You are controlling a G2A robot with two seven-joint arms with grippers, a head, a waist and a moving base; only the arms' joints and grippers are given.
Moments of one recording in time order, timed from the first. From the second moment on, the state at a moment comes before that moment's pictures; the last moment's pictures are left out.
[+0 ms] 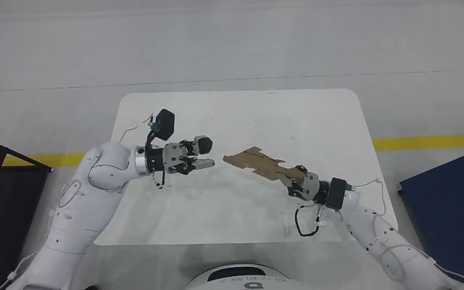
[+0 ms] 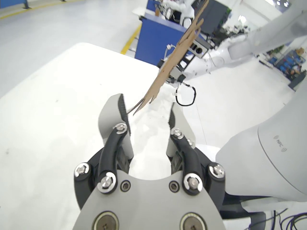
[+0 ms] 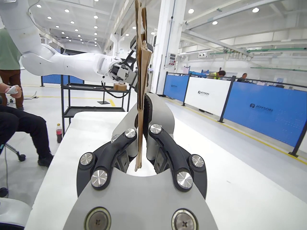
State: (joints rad) left arm 1.28 -0.96 -1.27 -1.62 0.25 -1.01 -0.61; right arm -1.39 -0.90 0.96 -1.40 -1.55 -0.55 -1.25
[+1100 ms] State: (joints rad) left arm 1.38 -0.92 -1.40 -1.62 0.14 -1.01 -0.50; right arm -1.74 -0.90 1.23 -2.04 -2.95 0.40 -0.08
